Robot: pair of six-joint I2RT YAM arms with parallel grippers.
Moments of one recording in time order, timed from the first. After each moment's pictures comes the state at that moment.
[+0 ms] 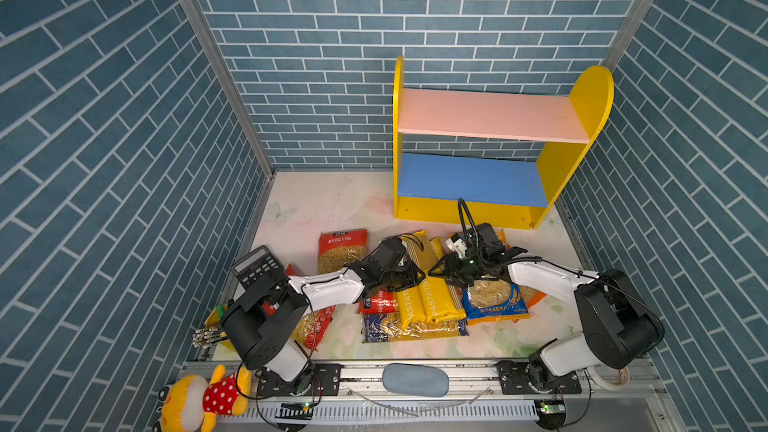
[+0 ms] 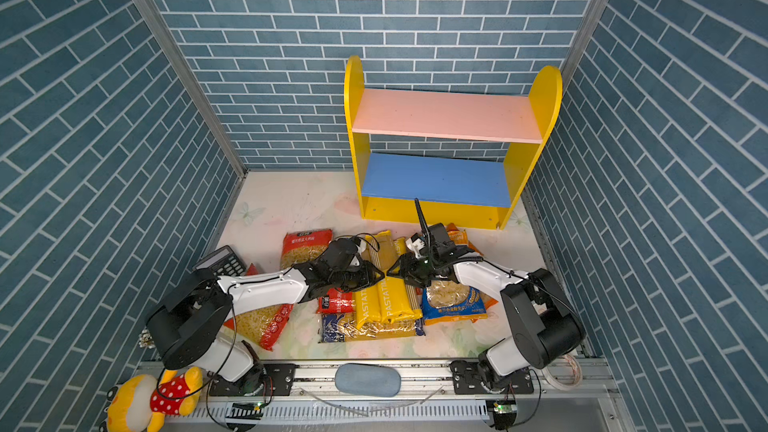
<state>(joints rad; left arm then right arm) -0.79 1.56 0.71 0.11 0.29 -1.02 0.55 1.50 0.73 -0.19 -0.73 0.79</state>
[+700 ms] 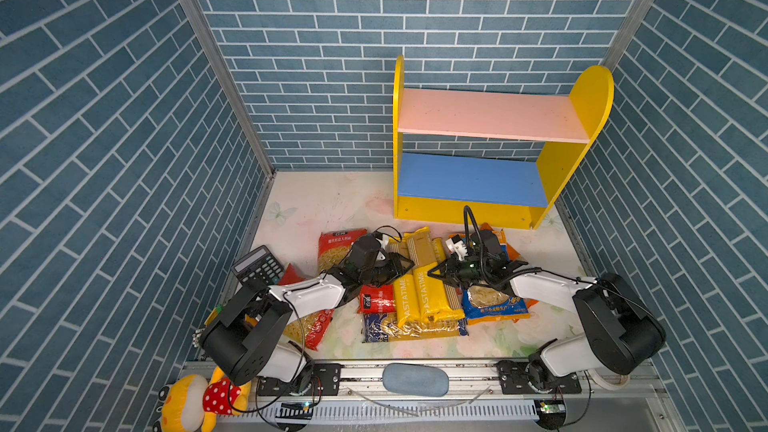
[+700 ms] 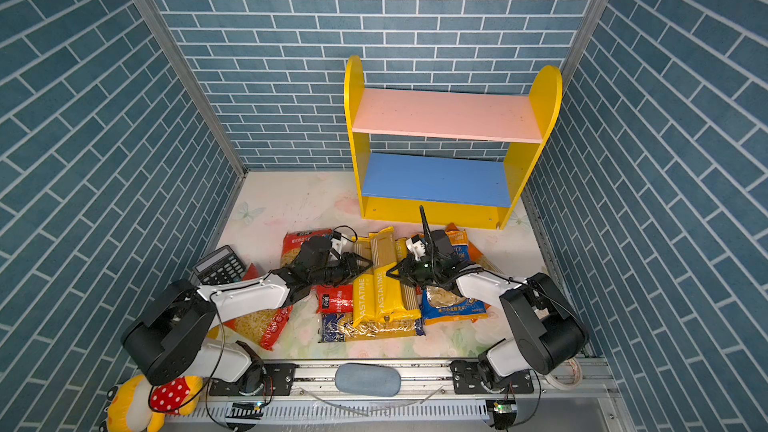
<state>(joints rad) -0.63 1.41 0.57 0.30 0.41 -1.10 0.57 1.45 0.60 0.14 -0.75 0.99</state>
